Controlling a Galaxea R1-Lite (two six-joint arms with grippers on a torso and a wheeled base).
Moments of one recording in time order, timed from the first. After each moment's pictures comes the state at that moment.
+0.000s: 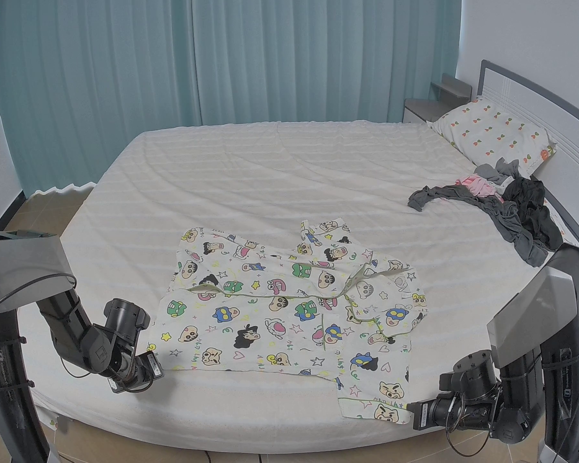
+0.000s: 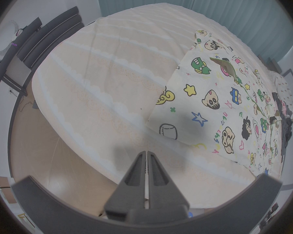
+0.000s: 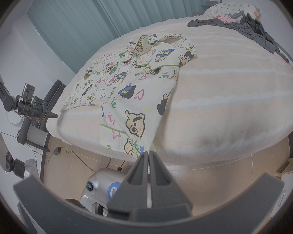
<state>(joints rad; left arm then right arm) -0.13 2.19 -0.58 -0.43 0.17 -0.66 0.48 2.42 -0.02 -1.55 0.02 0.42</state>
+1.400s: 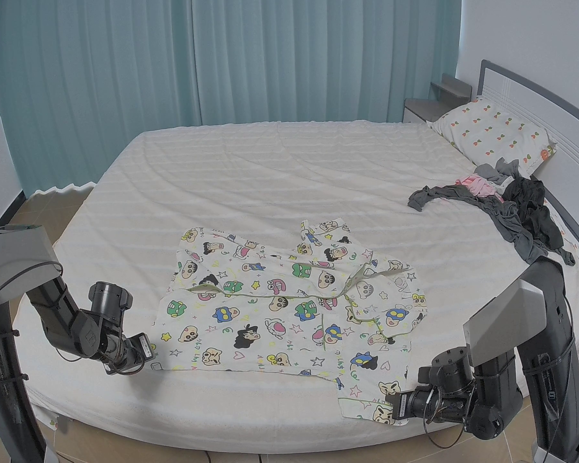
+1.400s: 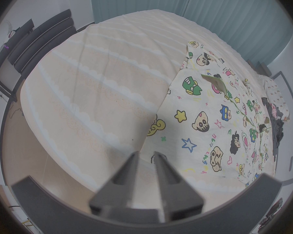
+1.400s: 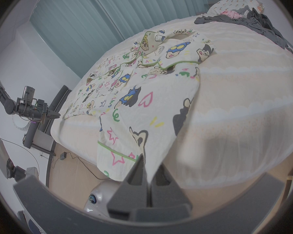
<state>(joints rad) -0.03 2.20 -0.65 -0.46 0.06 -0.53 0.48 2.55 -0.21 -1.55 0.08 0.45</state>
